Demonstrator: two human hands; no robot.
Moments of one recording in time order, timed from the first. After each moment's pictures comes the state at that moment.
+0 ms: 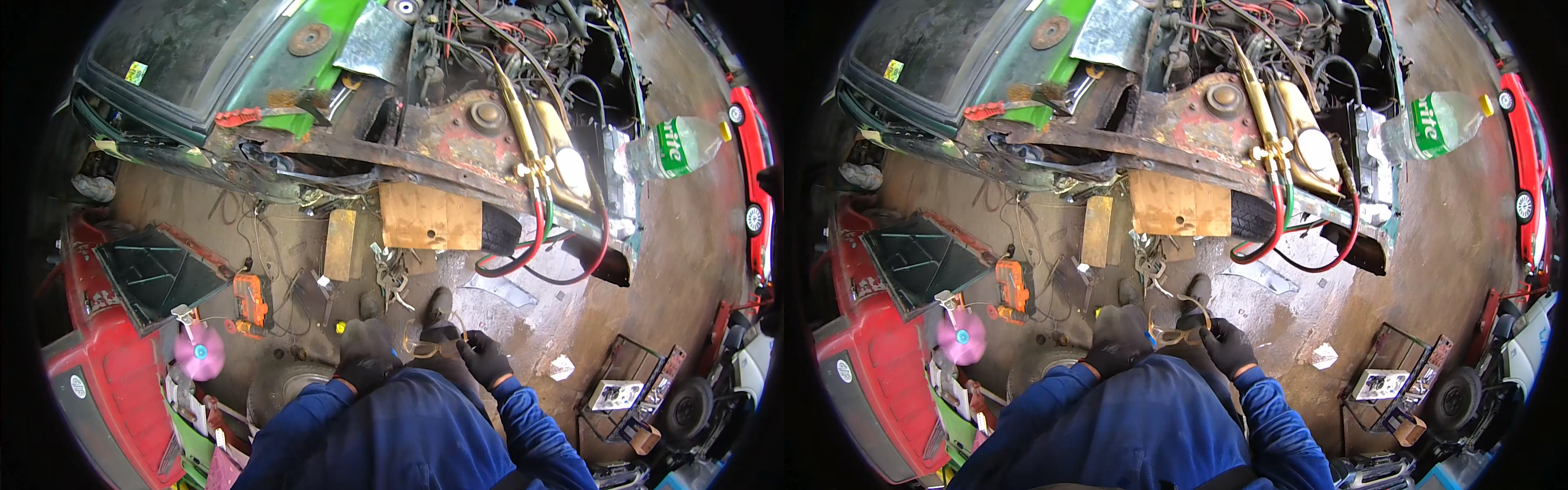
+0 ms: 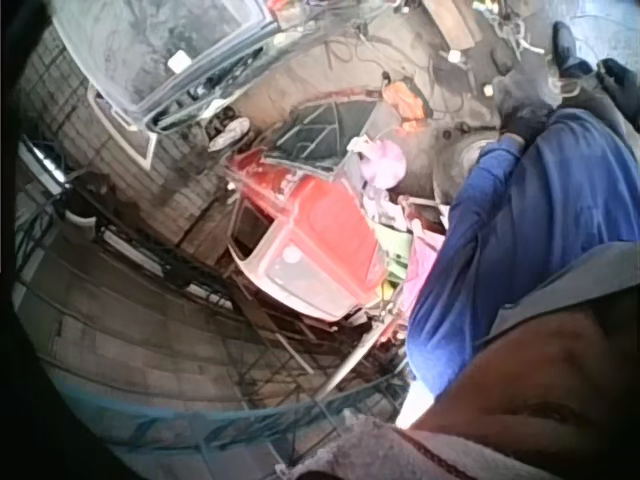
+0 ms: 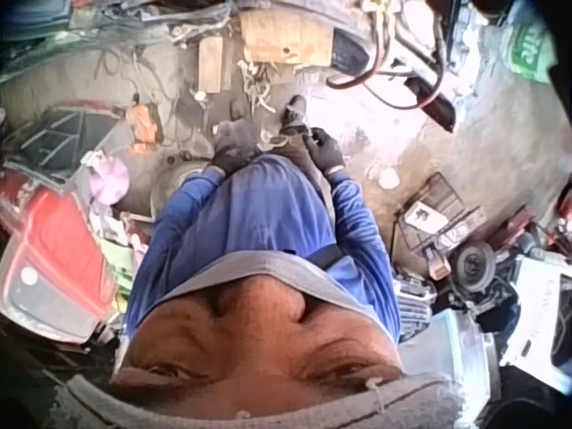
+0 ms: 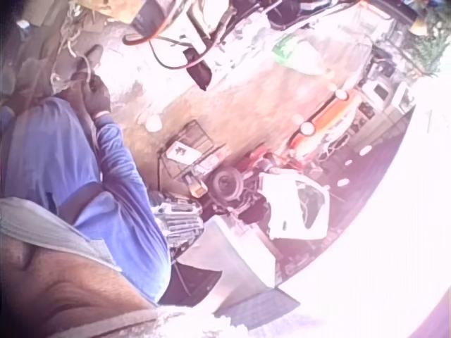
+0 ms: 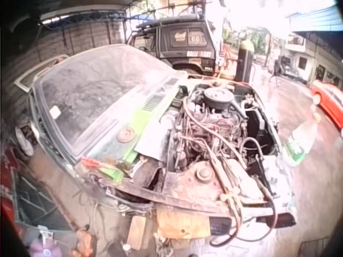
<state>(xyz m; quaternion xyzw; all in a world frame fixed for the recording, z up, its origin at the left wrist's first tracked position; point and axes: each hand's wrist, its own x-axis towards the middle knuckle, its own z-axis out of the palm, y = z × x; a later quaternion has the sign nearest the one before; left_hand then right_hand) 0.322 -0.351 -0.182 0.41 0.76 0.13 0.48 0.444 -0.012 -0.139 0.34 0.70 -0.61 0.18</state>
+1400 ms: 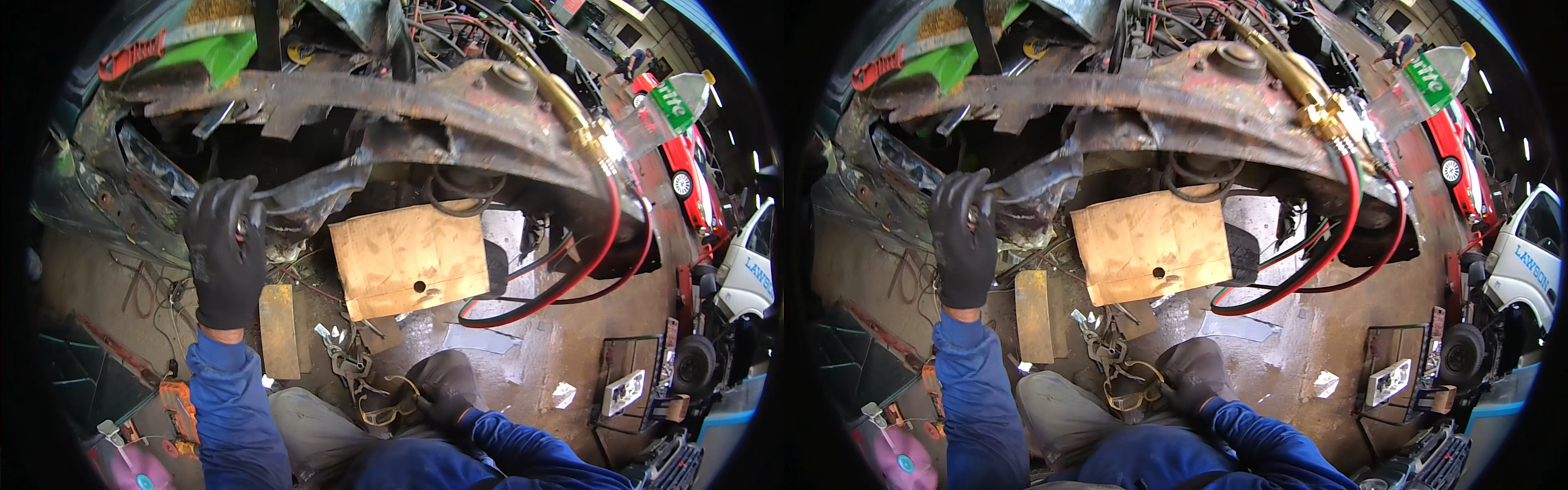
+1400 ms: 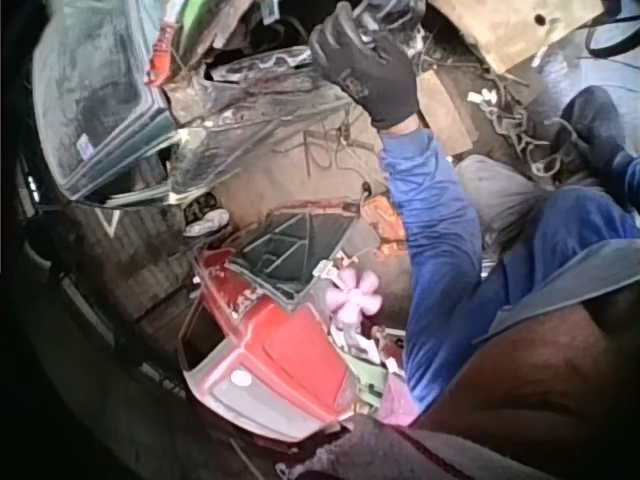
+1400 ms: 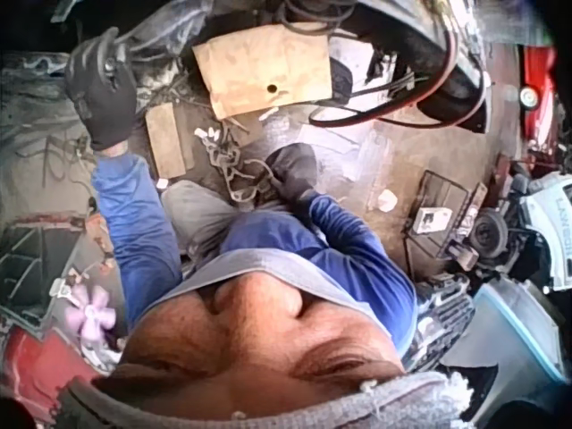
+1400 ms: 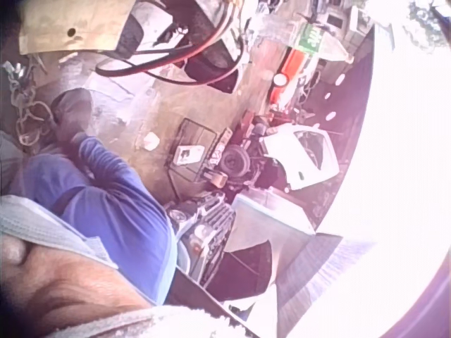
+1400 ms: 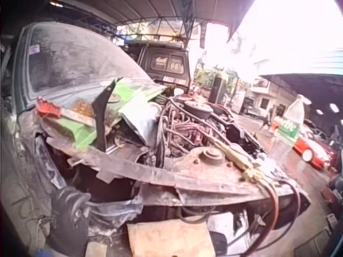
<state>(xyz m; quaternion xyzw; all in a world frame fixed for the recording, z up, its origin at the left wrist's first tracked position) -0.043 -0.270 -0.200 0.40 0.82 0.27 -0.31 0.391 -0.108 -0.416 0.25 0.84 -0.41 0.26</state>
